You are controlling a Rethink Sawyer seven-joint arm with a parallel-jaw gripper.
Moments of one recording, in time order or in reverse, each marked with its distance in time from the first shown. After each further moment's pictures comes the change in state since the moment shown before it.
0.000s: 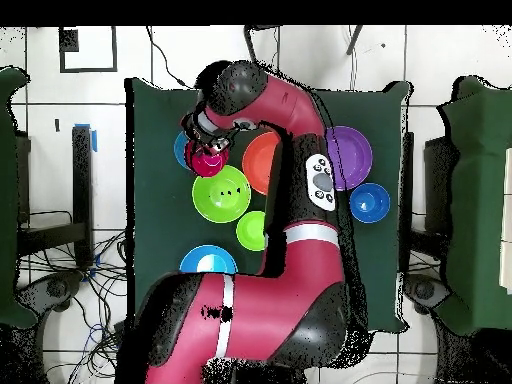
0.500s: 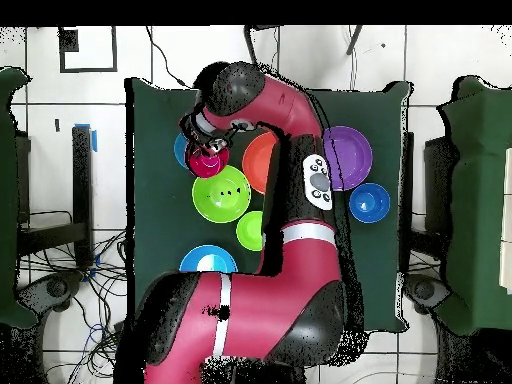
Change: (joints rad) arm 0.006 0.011 -0.002 -0.004 0.008 0.000 0.000
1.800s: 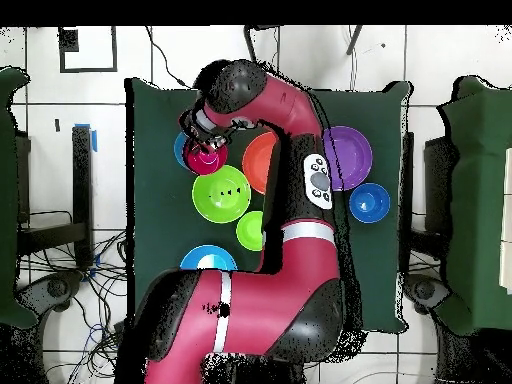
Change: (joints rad) arm 0.000 0.018 0.000 -0.025 0.027 0.000 0.000
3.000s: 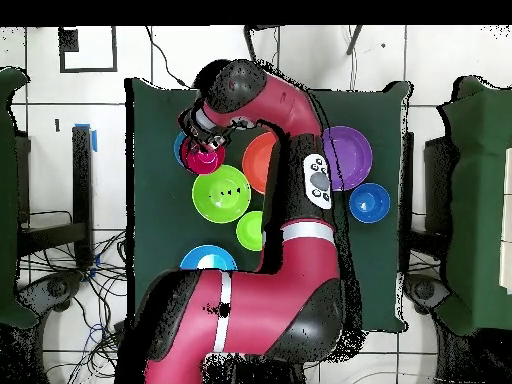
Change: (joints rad) arm 0.000 0.000 0.004 0.000 0.006 0.000 0.000
